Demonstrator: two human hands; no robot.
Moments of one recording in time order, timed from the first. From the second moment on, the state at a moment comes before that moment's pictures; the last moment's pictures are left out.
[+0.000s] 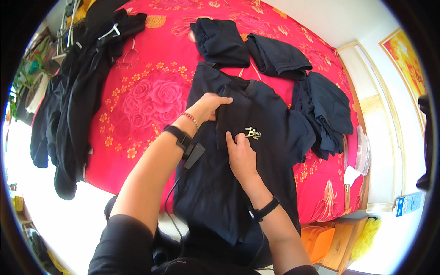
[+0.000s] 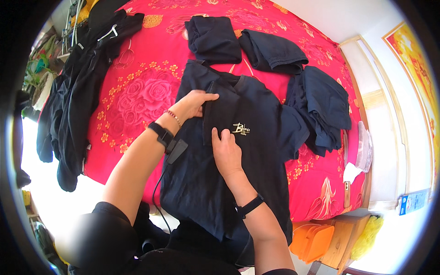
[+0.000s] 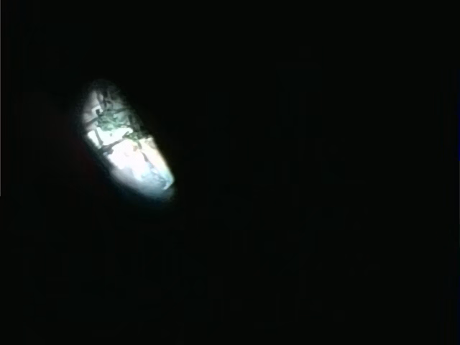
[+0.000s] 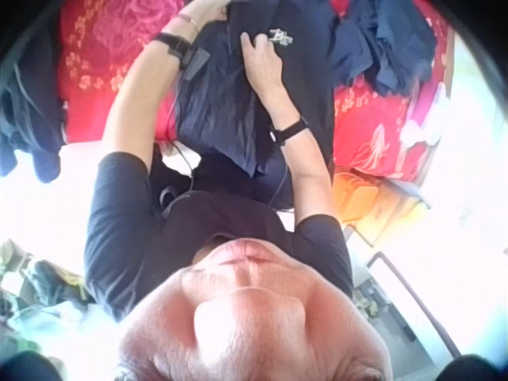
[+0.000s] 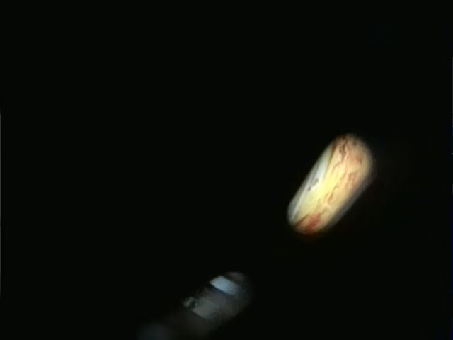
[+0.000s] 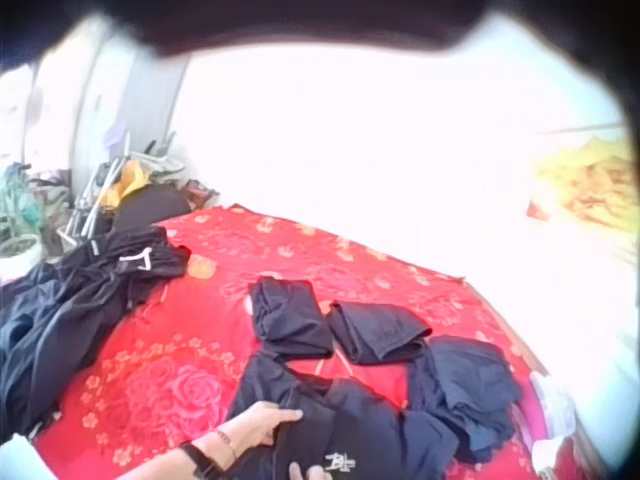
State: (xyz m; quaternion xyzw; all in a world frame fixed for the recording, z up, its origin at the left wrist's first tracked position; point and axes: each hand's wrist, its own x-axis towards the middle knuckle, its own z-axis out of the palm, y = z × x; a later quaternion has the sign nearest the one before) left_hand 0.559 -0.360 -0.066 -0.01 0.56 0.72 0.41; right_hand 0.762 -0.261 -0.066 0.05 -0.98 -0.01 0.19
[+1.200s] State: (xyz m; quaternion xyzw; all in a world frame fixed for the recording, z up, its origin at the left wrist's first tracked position) left_hand 0.665 -0.375 -0.087 0.71 0.69 0.14 0.06; right_hand 0.578 -0.109 -0.055 0.00 -0.93 0.36 -0.04
